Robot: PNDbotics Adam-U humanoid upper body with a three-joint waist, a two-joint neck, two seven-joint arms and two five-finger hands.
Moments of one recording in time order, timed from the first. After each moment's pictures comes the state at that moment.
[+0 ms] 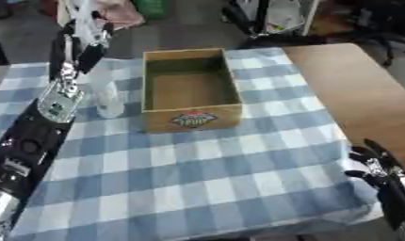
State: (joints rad) left arm -0.84 0.43 -0.05 -0.80 -0.27 0.00 0.40; right arm -0.04 -0.13 -0.04 -1.57 -0.01 -0.11 0.14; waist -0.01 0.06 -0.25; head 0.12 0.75
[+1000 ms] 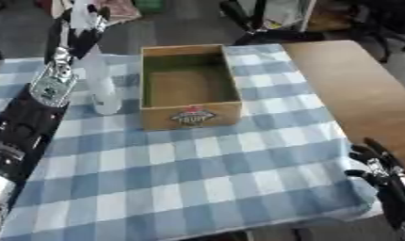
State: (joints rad) left arm -0.89 0.46 -0.05 -0.78 -0.23 0.01 0.23; right arm -0.05 -0.13 -0.03 -1.57 -0.01 -0.12 0.15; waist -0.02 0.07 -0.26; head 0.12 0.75
